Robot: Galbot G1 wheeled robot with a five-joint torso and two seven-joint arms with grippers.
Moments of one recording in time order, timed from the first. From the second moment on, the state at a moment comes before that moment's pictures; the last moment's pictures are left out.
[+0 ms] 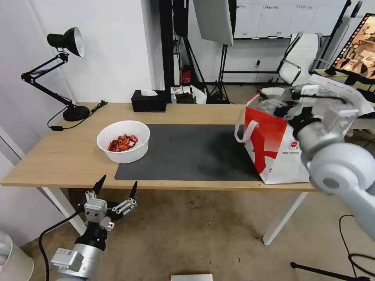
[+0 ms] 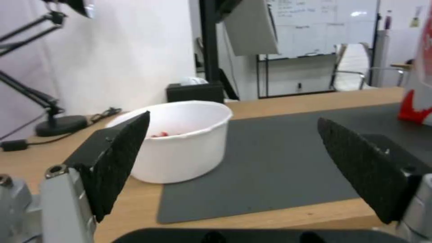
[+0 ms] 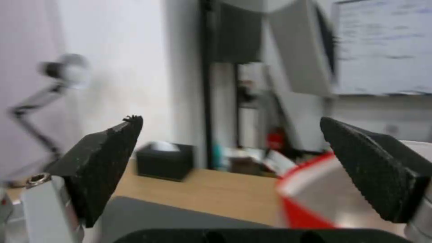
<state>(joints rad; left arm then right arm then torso) 1.86 -1.23 -0.64 -2.34 -0.22 -0.17 -0.05 -0.86 0.59 0.19 2.24 1.02 -0.08 0.38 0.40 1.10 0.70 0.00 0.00</state>
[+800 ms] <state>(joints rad) 1.86 -1.29 -0.61 -2.31 -0.18 -0.20 -0.04 -1.75 0.99 0.40 2.17 0.37 0.24 0.19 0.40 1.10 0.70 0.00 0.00</state>
